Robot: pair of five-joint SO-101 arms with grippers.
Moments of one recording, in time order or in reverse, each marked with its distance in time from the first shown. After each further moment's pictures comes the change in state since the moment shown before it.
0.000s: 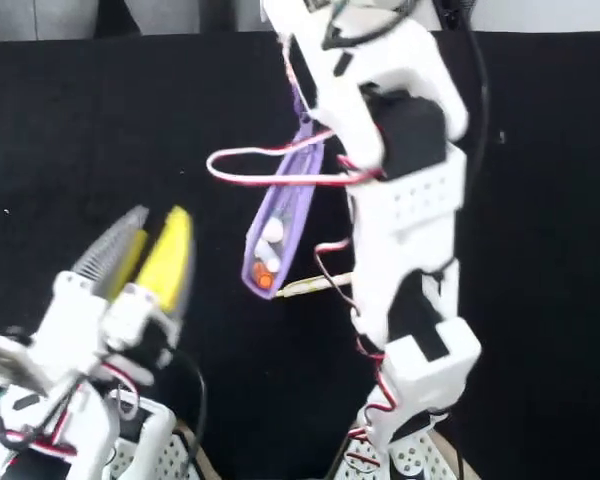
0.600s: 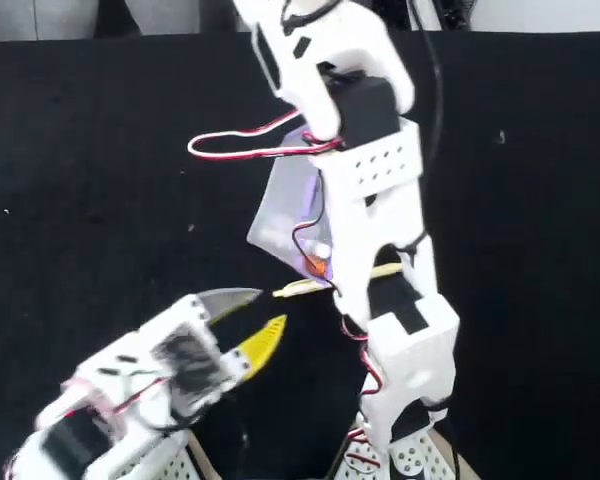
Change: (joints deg) left arm 23.5 0.0 16.1 9.7 -27.3; right arm -1.6 8.3 0.0 -6.1 0.0
